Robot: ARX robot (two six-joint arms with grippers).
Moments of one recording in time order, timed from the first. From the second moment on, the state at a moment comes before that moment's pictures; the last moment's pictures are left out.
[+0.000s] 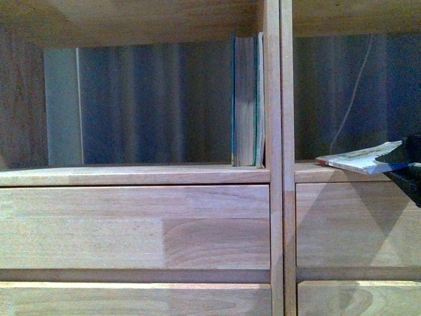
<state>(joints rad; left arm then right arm) -0.01 0.00 0.01 -0.01 0.00 0.00 0.02 1.48 0.90 0.70 -0.08 1.31</state>
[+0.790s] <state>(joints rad) 0.40 1.42 0.84 0.57 1.00 -0.46 0.20 0.93 0.61 0.94 -0.45 1.10</state>
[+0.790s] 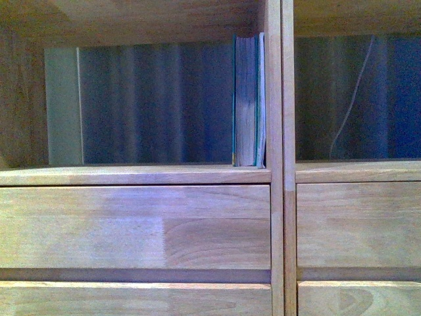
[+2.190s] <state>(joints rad) -0.19 1.59 1.17 1.01 0.96 -1.23 0.51 1.43 0.86 1.12 -0.34 1.19</state>
